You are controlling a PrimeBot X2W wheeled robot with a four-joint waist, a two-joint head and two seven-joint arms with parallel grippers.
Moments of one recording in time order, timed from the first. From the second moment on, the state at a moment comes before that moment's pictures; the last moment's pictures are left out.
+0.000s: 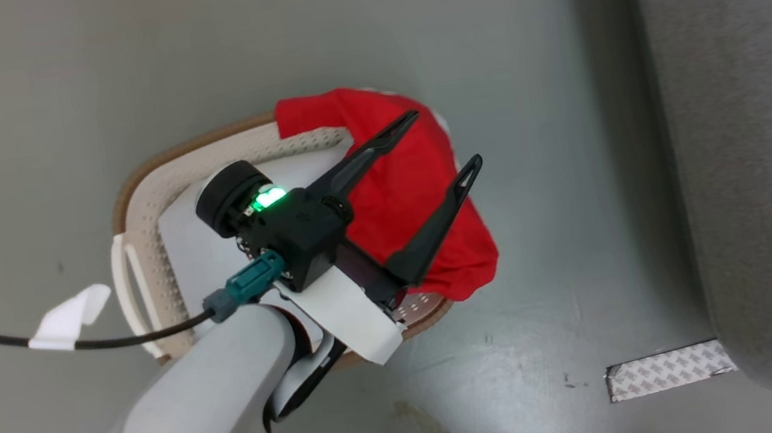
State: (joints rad) left arm -0.83 0.38 -0.86 0.10 -0.48 -0.06 -0.20; right arm -1.11 -0.61 -0.19 0.56 0.43 0.13 -0.10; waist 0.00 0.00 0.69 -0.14
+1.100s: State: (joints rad) left arm -0.71 0.34 -0.86 0.25 -0.53 -0.05 -0.26; right arm -0.90 -0.73 0.32 0.69 0.62 0.13 0.51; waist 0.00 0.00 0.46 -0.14
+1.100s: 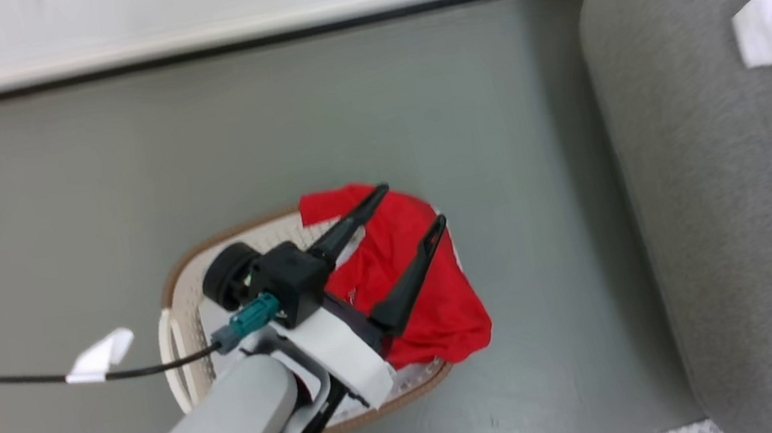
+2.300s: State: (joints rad) left arm -0.26 0.39 -0.38 0.20 -0.57 0.11 -0.26; right arm -0.33 -0.39 0.17 0.14 0.53 0.13 -0.05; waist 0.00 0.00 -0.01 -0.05
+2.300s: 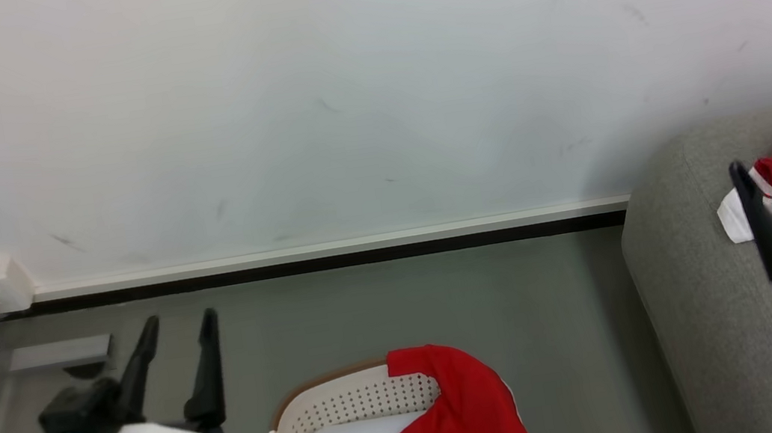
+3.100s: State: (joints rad) left arm 0.02 0.13 0.00 0.13 -0.30 0.02 -0.26; right arm -0.08 -0.08 0.10 0.19 0.30 0.13 -0.26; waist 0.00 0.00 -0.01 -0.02
